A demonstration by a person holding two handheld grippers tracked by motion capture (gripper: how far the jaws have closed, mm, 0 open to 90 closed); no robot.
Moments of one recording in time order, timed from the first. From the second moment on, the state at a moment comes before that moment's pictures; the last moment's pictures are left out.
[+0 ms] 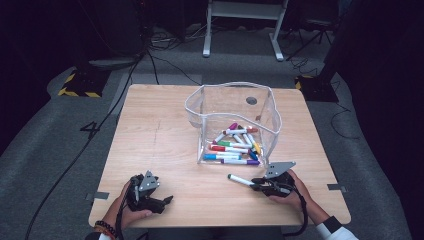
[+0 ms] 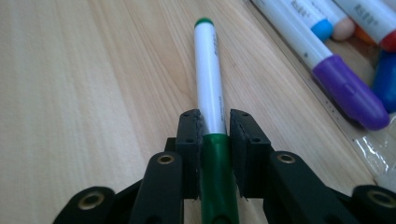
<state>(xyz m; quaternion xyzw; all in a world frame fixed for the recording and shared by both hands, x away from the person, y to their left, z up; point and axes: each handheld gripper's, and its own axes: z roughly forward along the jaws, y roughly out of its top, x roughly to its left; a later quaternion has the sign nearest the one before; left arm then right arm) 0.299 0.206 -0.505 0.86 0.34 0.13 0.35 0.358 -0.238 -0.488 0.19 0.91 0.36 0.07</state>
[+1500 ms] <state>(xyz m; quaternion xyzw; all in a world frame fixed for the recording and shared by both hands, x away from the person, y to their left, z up) 0.300 0.206 -0.505 0.86 0.34 0.13 0.35 0.441 -0.217 -0.269 0.12 0.89 0.41 0.18</state>
